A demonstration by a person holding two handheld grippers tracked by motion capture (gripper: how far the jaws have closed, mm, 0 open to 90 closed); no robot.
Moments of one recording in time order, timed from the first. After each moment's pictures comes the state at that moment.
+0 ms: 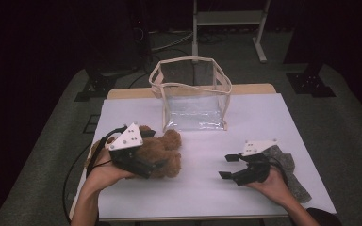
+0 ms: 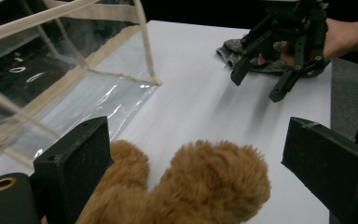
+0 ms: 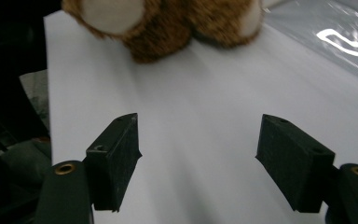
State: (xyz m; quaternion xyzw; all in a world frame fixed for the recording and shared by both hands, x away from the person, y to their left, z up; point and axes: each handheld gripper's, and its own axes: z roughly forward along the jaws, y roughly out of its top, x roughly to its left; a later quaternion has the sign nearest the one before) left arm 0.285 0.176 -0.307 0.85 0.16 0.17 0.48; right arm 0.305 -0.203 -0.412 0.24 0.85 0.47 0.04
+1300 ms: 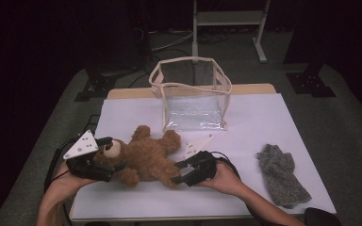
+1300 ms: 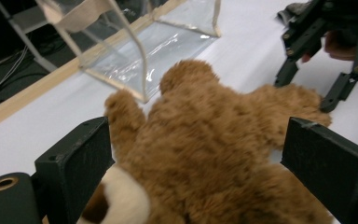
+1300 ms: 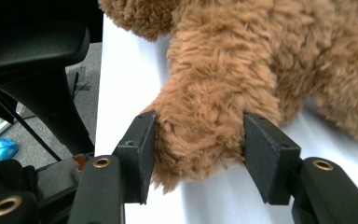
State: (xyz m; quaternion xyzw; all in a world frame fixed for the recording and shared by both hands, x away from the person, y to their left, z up) left arm 0.272 0.275 -0.328 0.83 0.25 0.21 0.45; right arm 0.312 -0.065 -0.402 0.12 0.89 0.44 -0.03
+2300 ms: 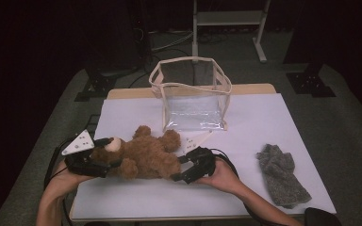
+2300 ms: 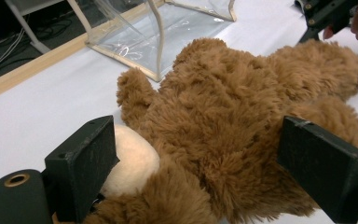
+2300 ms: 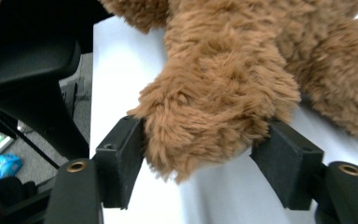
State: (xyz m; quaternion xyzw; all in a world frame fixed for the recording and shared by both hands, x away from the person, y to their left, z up) left arm 0.293 0.294 -0.351 0.83 0.27 0.19 0.45; right arm 0.324 -0.063 -0.398 0.17 0.88 0.45 -0.04
